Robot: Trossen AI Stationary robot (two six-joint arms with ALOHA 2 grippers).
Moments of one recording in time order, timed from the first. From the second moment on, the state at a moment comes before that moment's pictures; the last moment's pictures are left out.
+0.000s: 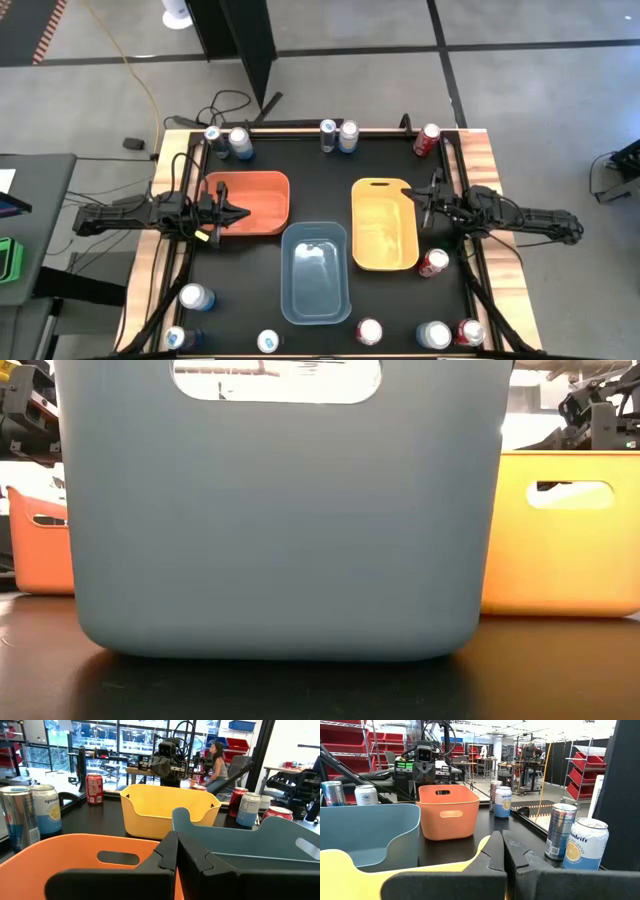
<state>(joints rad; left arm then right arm) 0.01 0.00 0.01 0.04 -0.06 -0.08 -0.12 0.00 0.00 0.05 0.19 -0.04</state>
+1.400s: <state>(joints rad) 0.01 0.34 0.38 0.30 0.02 -0.24 -0.12 0.00 0.01 0.14 0.19 -0.04</state>
